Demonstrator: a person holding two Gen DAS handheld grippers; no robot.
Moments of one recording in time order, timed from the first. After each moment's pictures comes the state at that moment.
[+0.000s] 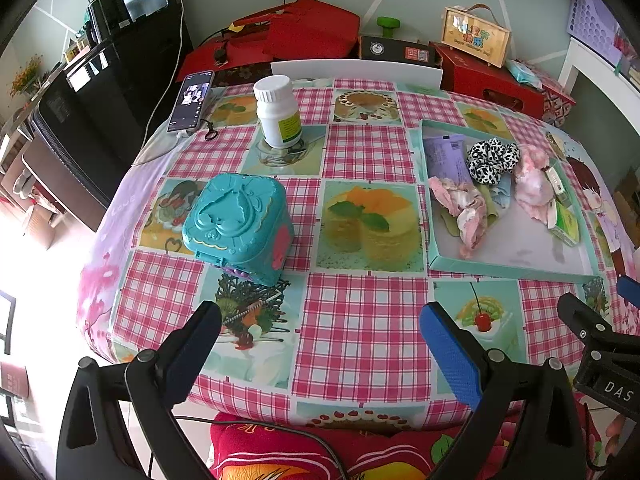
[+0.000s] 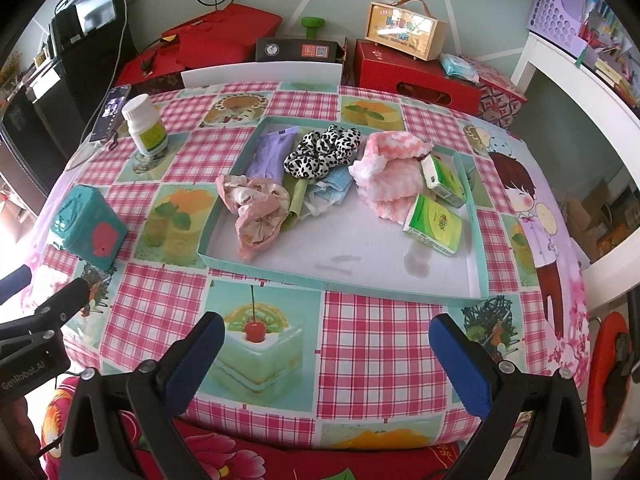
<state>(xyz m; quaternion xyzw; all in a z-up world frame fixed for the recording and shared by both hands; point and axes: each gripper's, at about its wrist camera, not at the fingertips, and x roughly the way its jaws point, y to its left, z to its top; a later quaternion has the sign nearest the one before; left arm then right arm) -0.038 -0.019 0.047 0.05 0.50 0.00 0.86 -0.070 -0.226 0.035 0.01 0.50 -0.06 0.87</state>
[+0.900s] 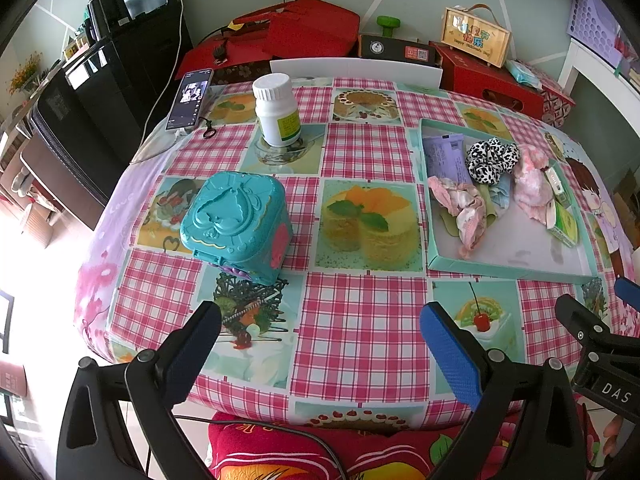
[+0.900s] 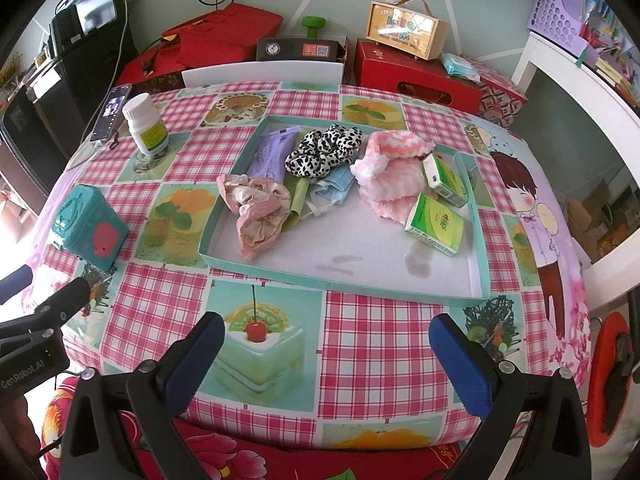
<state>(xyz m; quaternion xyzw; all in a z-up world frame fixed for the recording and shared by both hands) -0.037 -0.020 0.046 0.05 0.50 0.00 0.86 -0.069 -0.225 0.034 0.01 0.50 -0.06 0.87</state>
